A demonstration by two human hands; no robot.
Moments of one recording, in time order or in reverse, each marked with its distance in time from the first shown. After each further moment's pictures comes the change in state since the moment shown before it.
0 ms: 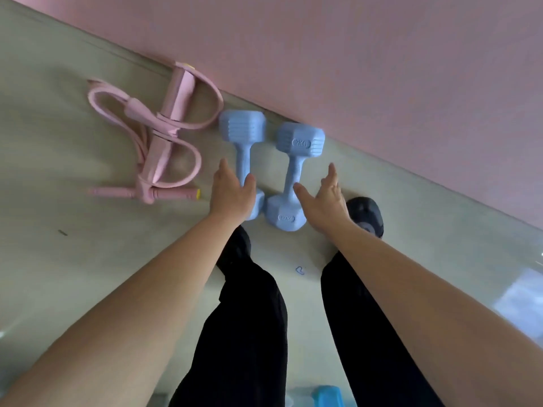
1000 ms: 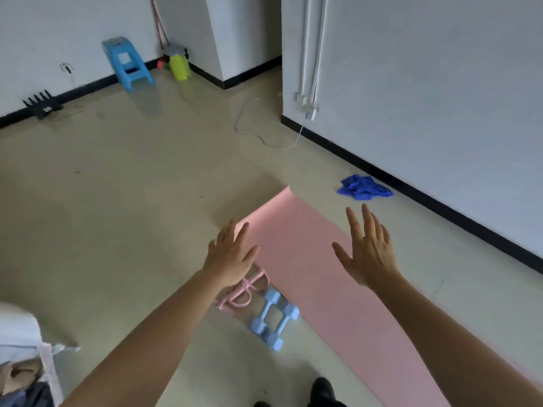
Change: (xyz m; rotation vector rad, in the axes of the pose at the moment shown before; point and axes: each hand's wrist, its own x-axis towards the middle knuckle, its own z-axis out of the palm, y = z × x) left_hand -0.647 0.153 -0.369 0.319 0.590 0.382; right_hand -0.610 -0.174 -0.405 -0.874 0.841 -1.155
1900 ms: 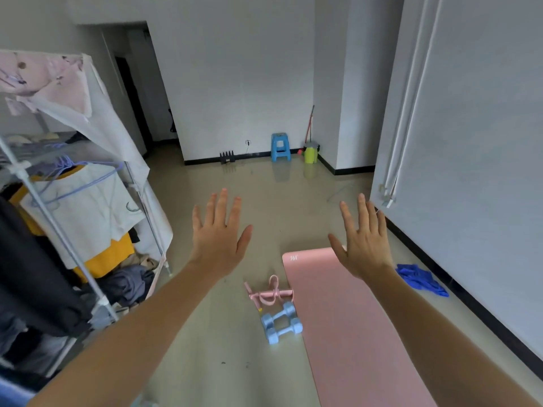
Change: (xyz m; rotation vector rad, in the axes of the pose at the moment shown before) left_hand -0.511 0.375 -0.024 0.401 0.804 -0.447; right_hand -0.281 0.217 -0.244 0.072 0.354 -0.598
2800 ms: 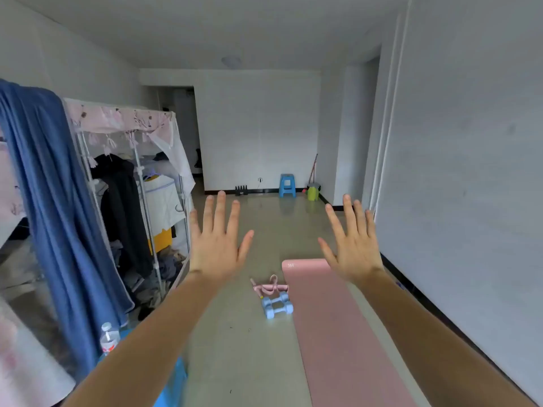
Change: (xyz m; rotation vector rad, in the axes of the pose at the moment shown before) left_hand -0.474 0.101 -0.383 0.085 0.290 -0.114; right_hand -0.469 -0.022 -0.369 -0.031 0.353 -0.201
